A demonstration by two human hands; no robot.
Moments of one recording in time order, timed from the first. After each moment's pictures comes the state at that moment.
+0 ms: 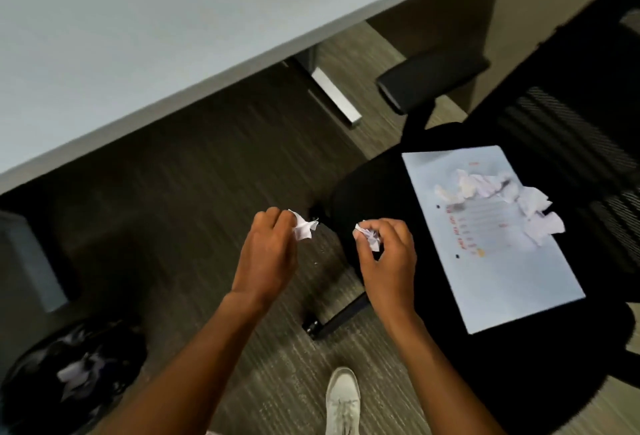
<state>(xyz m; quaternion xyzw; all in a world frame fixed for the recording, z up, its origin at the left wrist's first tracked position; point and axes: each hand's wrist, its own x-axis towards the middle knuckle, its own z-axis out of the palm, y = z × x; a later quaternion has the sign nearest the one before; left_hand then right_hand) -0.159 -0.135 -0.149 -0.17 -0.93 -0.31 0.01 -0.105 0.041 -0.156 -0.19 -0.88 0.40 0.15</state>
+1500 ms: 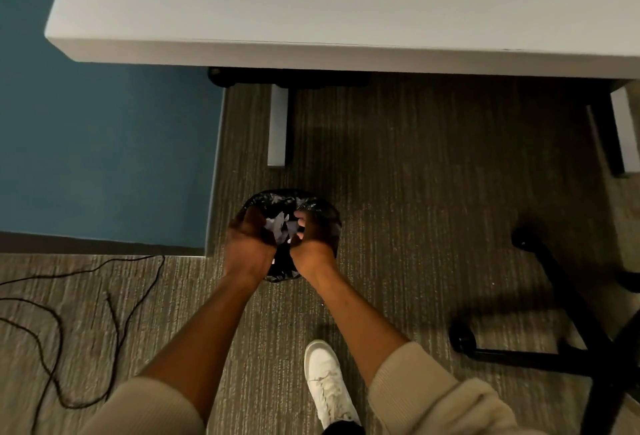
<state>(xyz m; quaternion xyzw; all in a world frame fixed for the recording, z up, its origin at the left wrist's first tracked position) 0.021 -0.632 -0.305 0.43 -0.80 -0.43 -0.02 -0.037 -0.533 -0.307 -0.01 -0.80 0.44 -0.39</state>
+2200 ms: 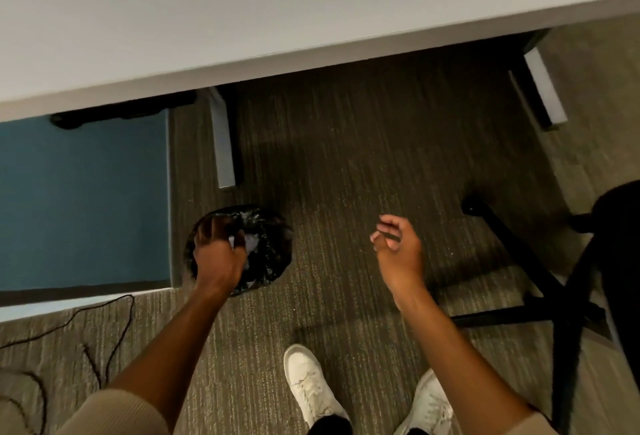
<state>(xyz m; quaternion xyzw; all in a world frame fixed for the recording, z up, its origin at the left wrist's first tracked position) -0.011 -0.550 -0.280 0.33 -0.89 -0.31 -0.10 -0.083 -0.271 -0.262 -0.19 -0.76 0.59 -0.17</state>
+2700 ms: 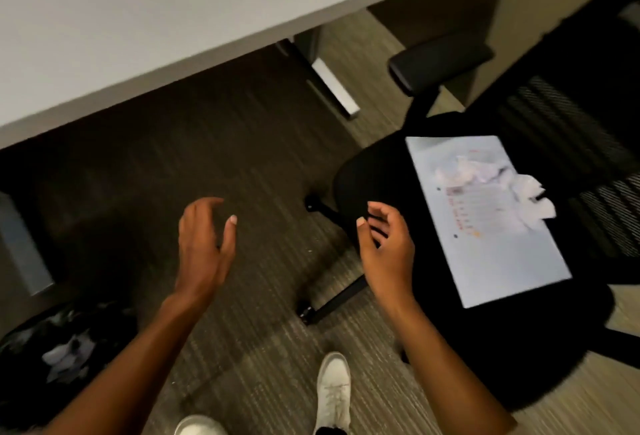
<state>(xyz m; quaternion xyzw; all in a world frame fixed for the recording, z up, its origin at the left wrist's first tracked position) -0.139 -0.231 -0.192 0.01 -0.92 -0.38 0.01 -0.087 0.021 -0.162 -0.25 -0.79 0.54 0.13</state>
